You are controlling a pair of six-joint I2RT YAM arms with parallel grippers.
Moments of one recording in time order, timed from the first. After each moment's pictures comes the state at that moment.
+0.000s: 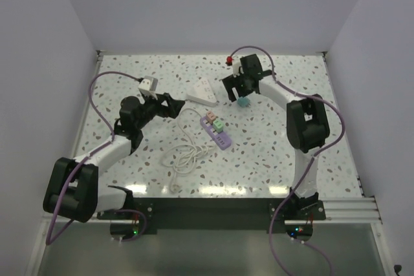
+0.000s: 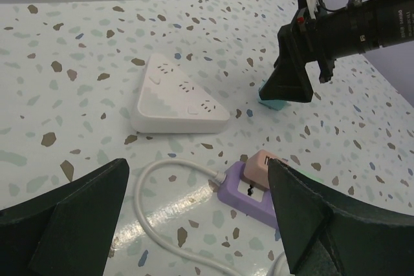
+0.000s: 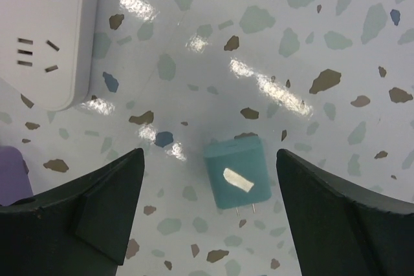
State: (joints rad) left arm -0.24 1.28 0.55 0.60 0.34 -0.30; right arm 0.35 2.05 1.58 -0.43 -0.08 -0.15
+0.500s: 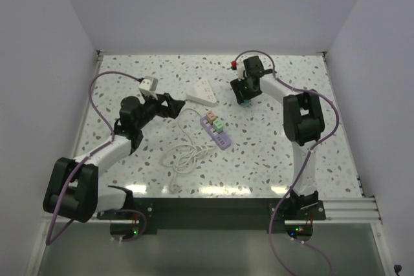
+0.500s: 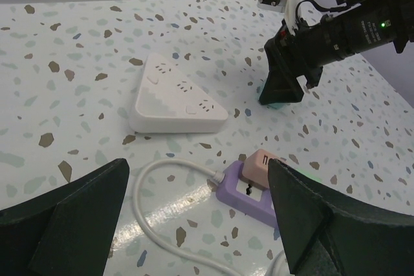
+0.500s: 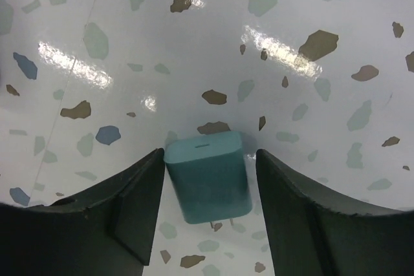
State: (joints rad) left arm -0.24 1.28 0.55 0.60 0.35 -0.30; right arm 0.31 2.17 1.66 -0.52 -0.07 -0.16
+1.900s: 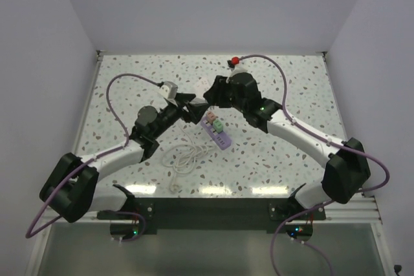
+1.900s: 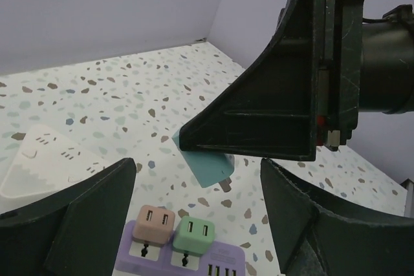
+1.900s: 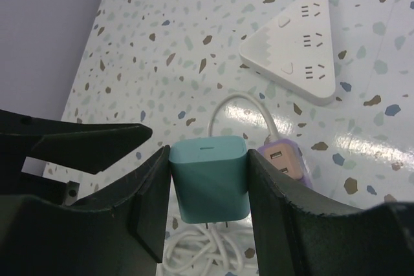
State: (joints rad) left arm -0.55 1.28 0.55 0.86 0.22 -0.37; right arm 0.69 1.48 1.18 -0.11 0.09 0.59
